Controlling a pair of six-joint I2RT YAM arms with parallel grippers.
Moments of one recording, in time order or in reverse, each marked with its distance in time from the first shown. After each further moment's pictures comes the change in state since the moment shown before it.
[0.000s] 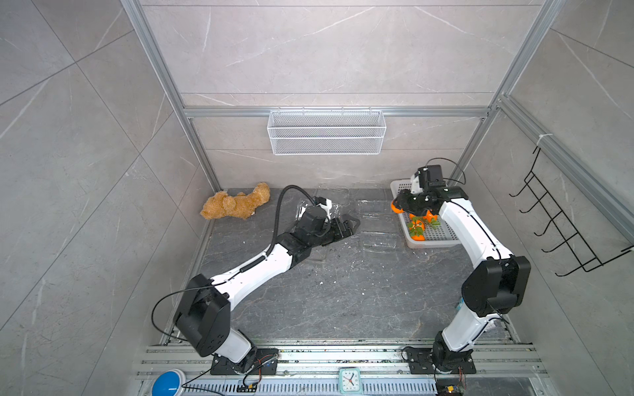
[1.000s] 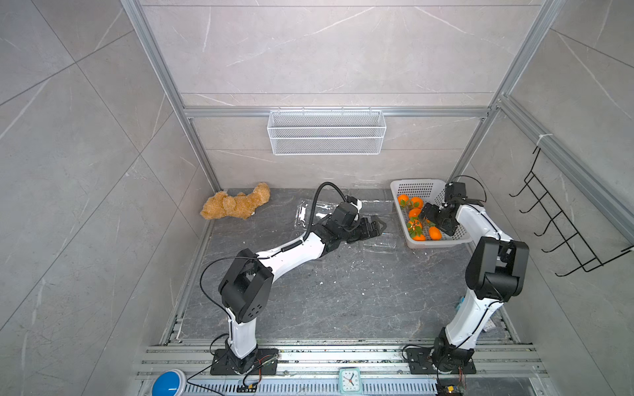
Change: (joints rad) left arm -0.073 0.303 0.255 -0.024 0.047 0.029; right arm -0.254 0.129 -0.124 0.091 0.096 -0.010
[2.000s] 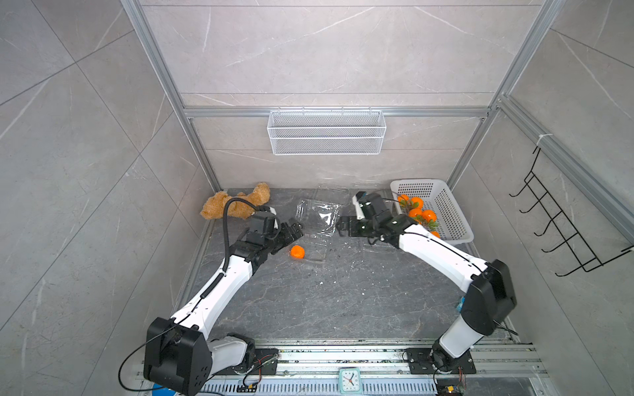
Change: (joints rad) left arm 0.502 -0.640 -0.529 -0.272 -0.055 0.081; right arm 0.832 -0.168 -0.108 0.210 0.054 0.077
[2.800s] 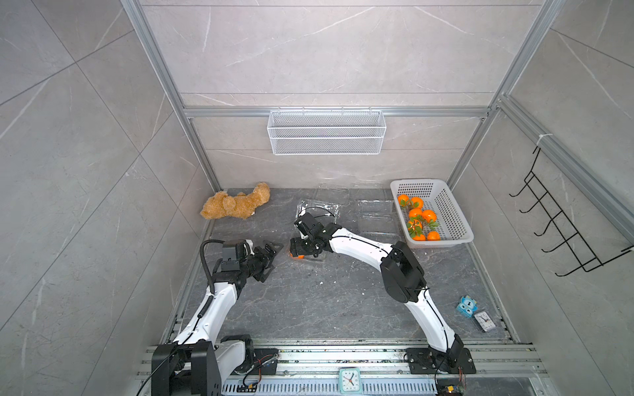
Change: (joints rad) left arm 0.331 -0.132 -0.363 0.152 0.392 -0.197; right arm 0.215 0.638 0.552 -0.105 -0.073 0.115
